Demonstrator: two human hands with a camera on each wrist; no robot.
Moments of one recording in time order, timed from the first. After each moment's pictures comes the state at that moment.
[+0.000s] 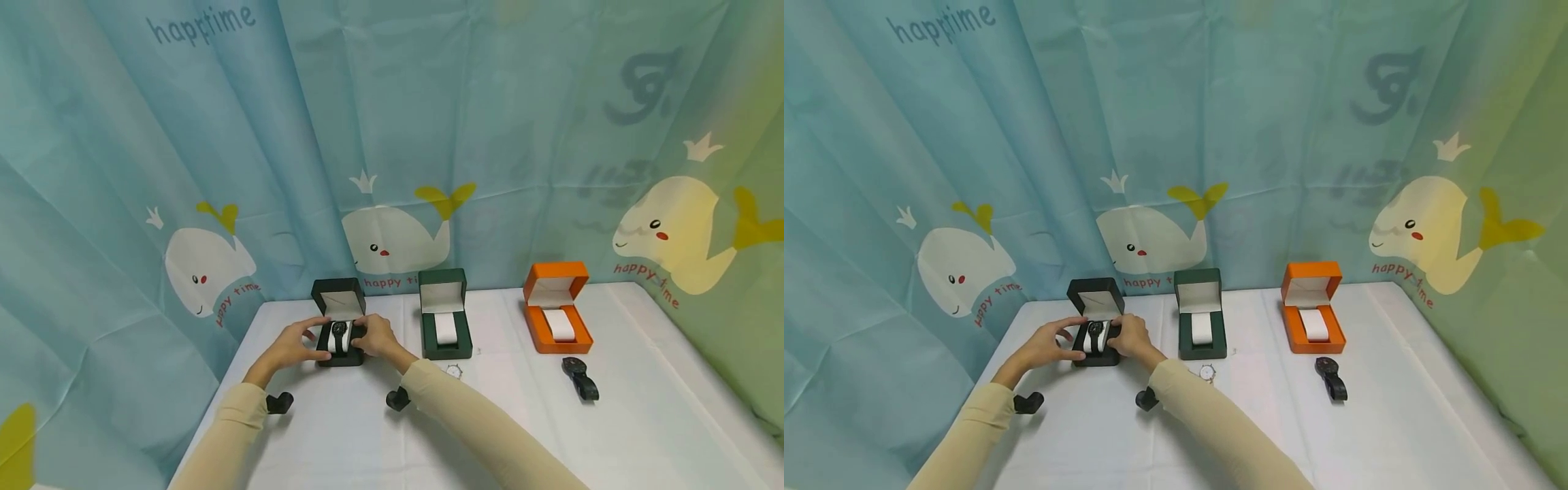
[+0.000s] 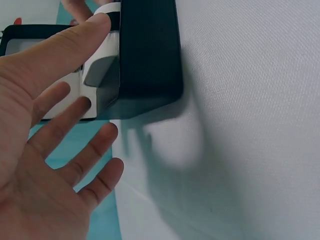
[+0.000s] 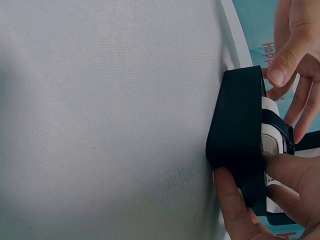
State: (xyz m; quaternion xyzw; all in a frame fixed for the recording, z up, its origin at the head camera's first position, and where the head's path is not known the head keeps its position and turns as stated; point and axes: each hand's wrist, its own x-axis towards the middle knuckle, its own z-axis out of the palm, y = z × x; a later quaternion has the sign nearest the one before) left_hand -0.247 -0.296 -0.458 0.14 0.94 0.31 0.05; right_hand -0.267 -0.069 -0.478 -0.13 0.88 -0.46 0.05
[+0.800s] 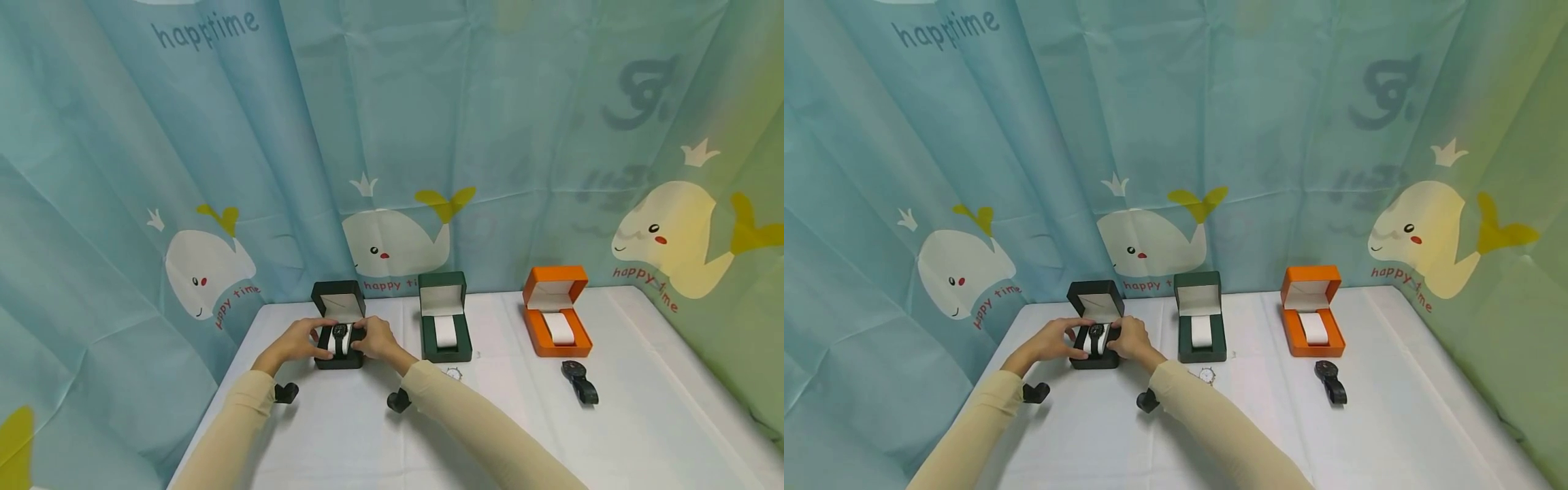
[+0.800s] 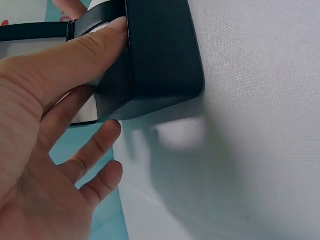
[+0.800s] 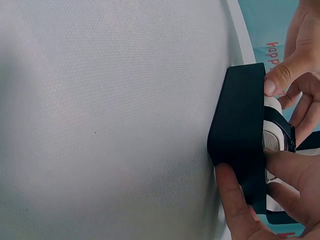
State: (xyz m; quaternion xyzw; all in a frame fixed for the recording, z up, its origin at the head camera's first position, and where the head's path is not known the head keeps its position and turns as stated) left_hand -0.264 -0.284 -0.450 0.16 0.95 0.26 0.09; right_hand -0.268 -0.070 -0.477 -0.12 0.87 -0.47 0.06
